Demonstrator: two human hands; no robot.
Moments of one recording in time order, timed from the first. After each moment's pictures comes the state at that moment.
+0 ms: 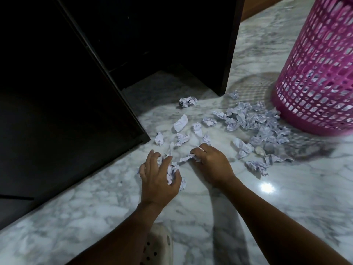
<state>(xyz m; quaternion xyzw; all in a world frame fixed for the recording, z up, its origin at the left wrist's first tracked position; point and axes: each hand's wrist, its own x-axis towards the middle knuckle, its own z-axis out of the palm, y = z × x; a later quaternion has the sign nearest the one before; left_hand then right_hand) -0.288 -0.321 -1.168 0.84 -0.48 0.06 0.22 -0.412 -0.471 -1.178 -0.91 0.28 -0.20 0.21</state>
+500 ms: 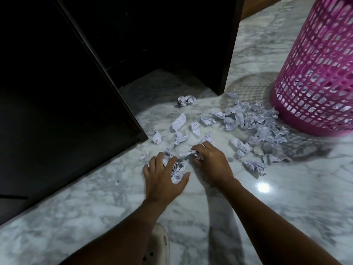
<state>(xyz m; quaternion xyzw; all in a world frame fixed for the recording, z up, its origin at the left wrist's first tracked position) -0.300 -0.337 -1.177 0.87 -0.47 0.05 0.11 -0.413 -0.472 -1.177 -0.87 0.34 -0.21 0.29</state>
